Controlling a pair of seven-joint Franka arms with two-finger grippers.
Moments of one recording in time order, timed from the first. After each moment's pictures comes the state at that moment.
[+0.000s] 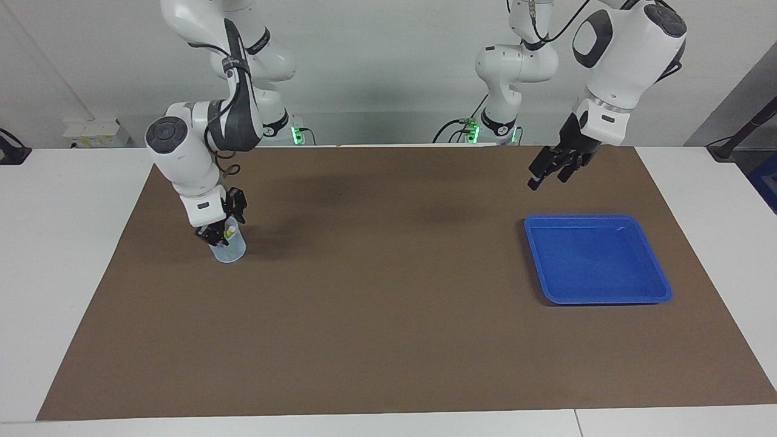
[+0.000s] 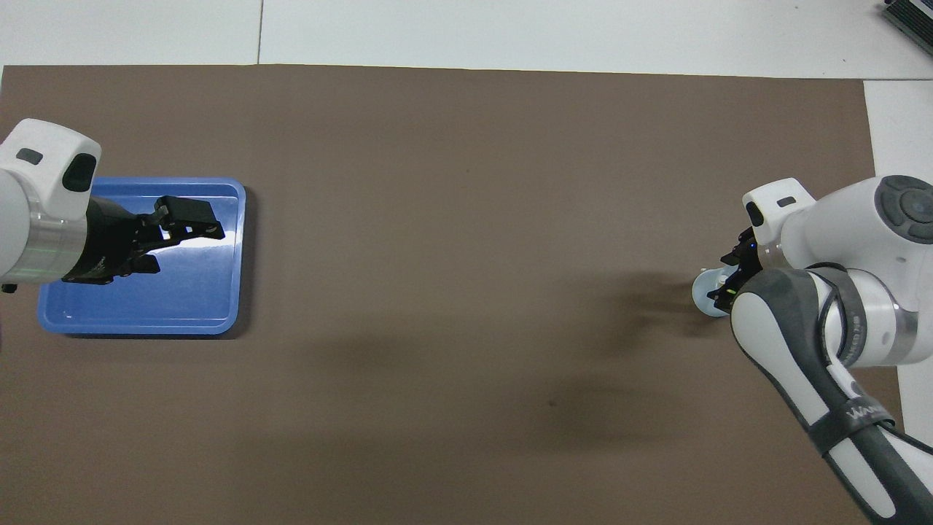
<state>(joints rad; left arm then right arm) -0.13 -0.13 -0.02 -1.90 -0.20 1.89 -0.45 -0.05 0.07 0.06 -2.10 -0.01 2.11 -1.09</state>
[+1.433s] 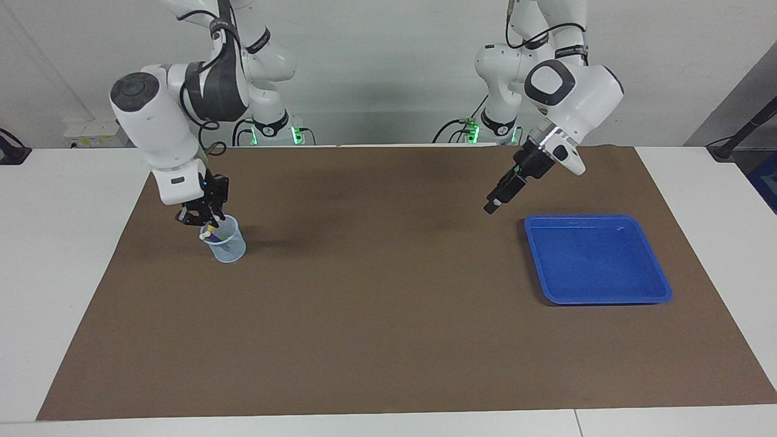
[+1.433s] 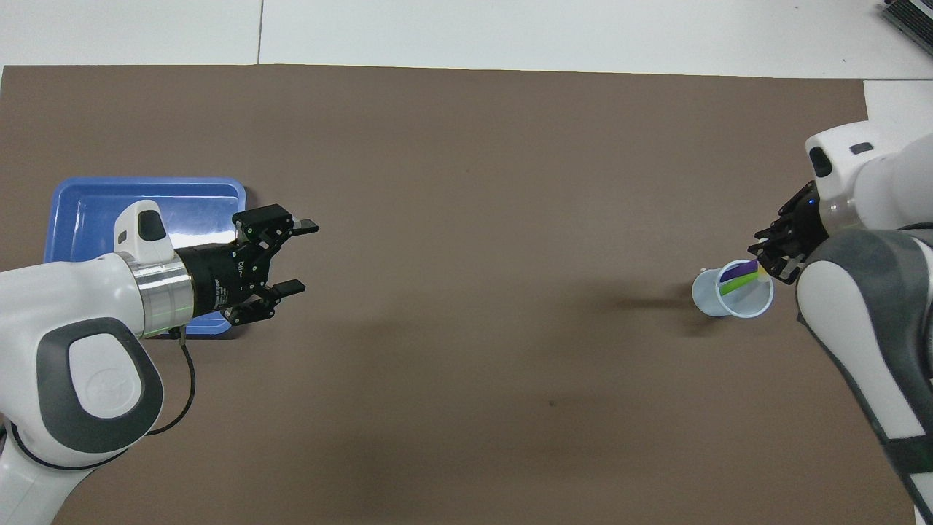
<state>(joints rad) -0.26 -0.18 -0.03 -2.30 -0.94 2.43 -0.63 -0.05 0.02 0.06 -1.82 -0.01 1.86 -0.98</state>
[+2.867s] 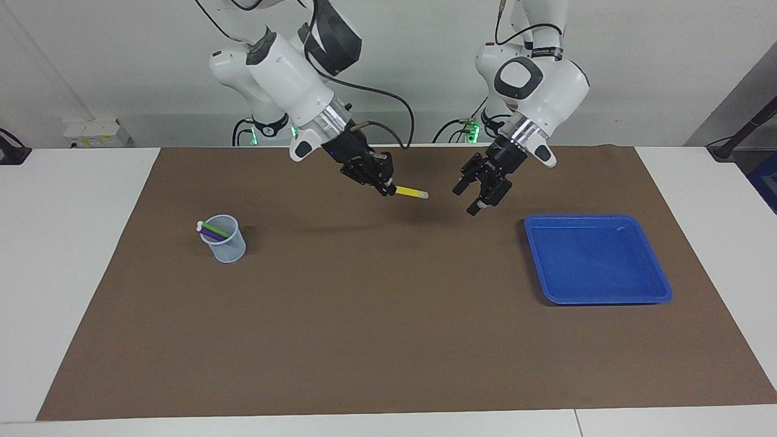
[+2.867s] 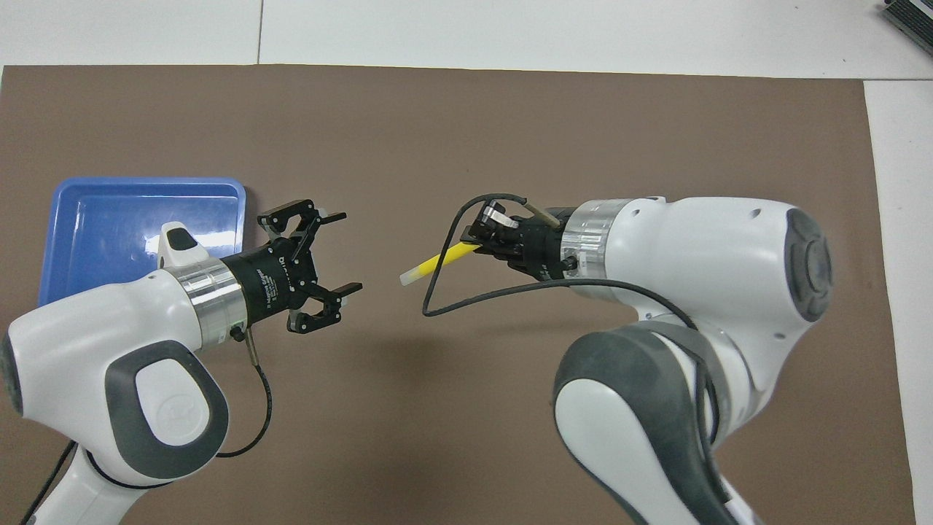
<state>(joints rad) -0.43 -0.18 -0.03 -2.30 -1.02 2.65 -1.26 0.35 0.04 0.16 -1.90 0.61 2.40 0.68</state>
